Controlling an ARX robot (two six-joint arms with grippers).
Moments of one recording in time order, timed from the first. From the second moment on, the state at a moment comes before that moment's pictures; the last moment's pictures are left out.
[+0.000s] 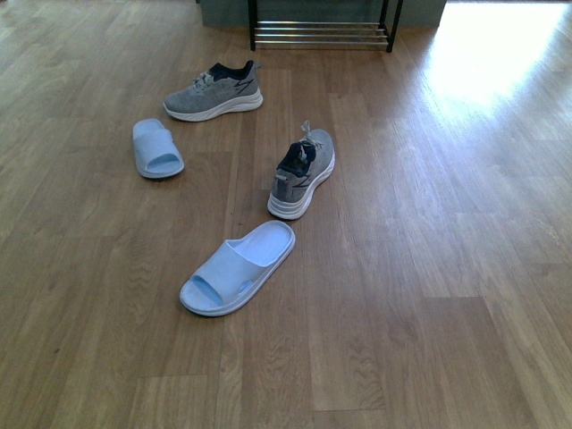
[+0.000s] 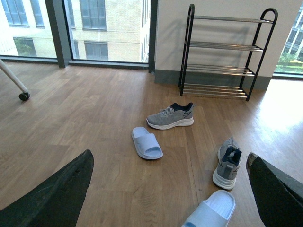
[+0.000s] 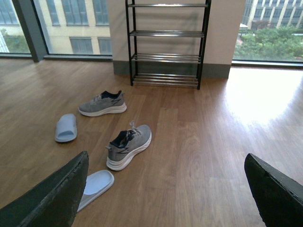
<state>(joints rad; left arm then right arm) 0.00 0.01 0.03 0.00 0.00 -0.02 0.00 0.00 0.03 0.00 0.00 -0.01</state>
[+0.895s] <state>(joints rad) 0.00 0.01 0.03 0.00 0.00 -0.02 0.00 0.00 0.03 0.00 0.00 -0.01</state>
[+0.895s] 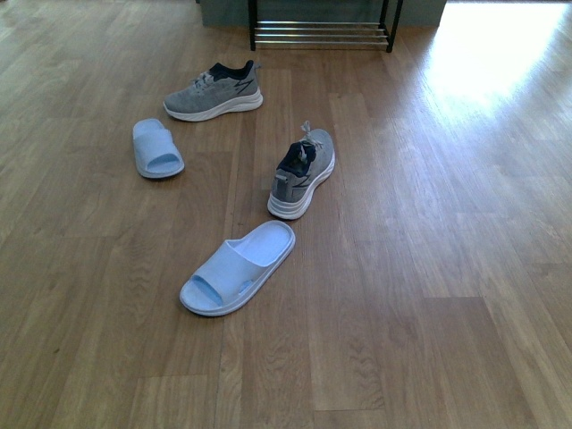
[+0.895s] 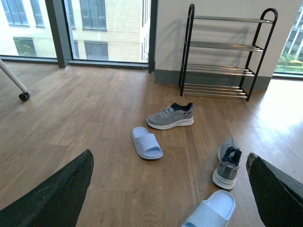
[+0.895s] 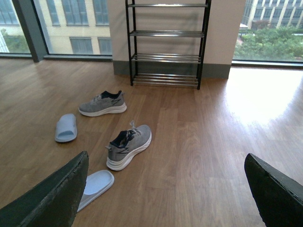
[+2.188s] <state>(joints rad) 0.00 0.01 0.03 0.00 0.00 -0.02 0.00 0.00 0.03 0.00 0.00 -0.01</state>
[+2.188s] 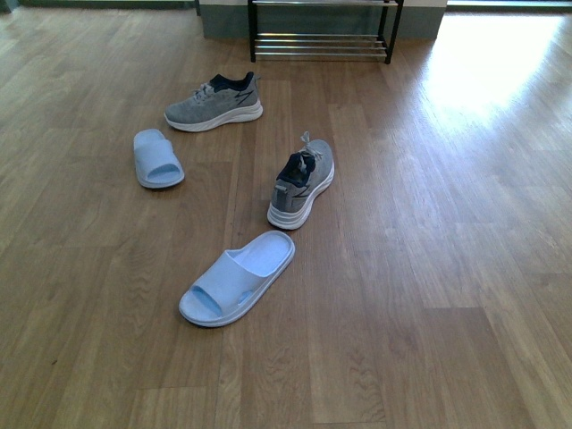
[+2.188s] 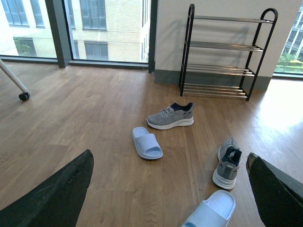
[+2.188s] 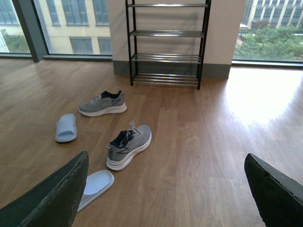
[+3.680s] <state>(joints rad) 0.00 0.01 0.03 0.00 0.00 -0.02 0.00 0.00 0.03 0.00 0.00 -0.01</state>
